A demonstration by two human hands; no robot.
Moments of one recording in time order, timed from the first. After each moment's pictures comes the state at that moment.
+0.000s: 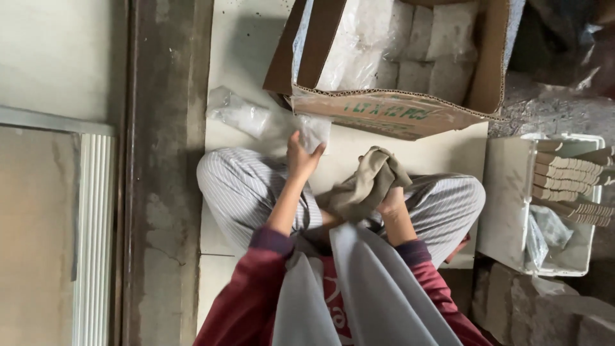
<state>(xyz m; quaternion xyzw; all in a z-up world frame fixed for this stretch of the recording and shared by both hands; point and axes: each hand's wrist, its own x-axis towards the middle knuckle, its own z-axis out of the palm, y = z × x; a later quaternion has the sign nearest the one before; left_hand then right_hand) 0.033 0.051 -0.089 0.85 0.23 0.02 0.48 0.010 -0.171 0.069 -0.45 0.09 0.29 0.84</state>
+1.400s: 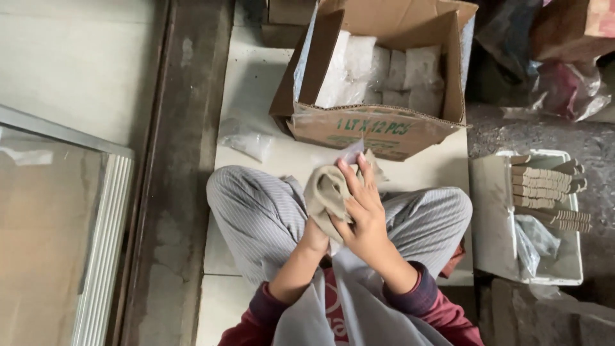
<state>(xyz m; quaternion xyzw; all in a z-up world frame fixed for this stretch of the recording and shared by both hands) -0.067 -0.011 0.152 0.42 0.10 0.00 0.90 -0.042 -0.105 0.253 -0.78 -0.32 -0.27 0.46</state>
